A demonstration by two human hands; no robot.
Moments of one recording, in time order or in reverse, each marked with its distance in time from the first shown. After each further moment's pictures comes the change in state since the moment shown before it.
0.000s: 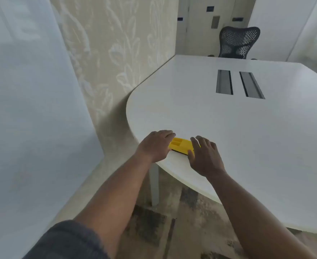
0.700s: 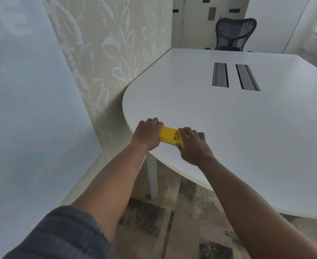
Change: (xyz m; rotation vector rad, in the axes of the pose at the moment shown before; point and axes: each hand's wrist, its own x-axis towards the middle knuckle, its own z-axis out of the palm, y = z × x) left_hand -0.002 -0.001 -0.018 0.137 -0.032 -0.182; right_hand 0.004 -0.022 -0.018 0.043 -0.041 -0.105
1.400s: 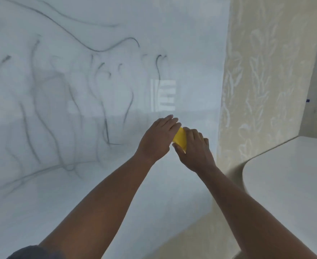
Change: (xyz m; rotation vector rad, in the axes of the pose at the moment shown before) left_hand -0.353 -0.191 -0.290 0.467 0.542 -0.341; right_hand 0.020 -0.423 -0.199 0.519 0.524 -0.582
